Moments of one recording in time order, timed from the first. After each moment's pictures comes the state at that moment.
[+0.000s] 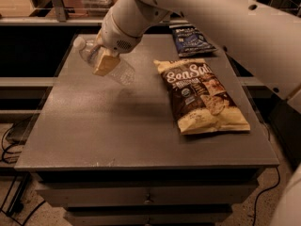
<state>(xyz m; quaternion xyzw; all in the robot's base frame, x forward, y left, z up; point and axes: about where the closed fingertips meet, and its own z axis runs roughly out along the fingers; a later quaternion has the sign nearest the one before) 0.604 0.142 0.930 -0.75 0.56 0.10 0.34</state>
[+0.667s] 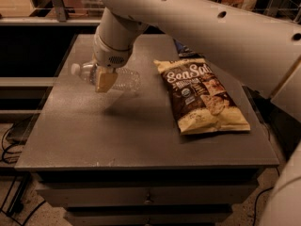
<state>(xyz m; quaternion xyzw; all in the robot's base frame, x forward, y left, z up) 0.582 0.144 0.886 -0.80 0.55 0.05 0.25</state>
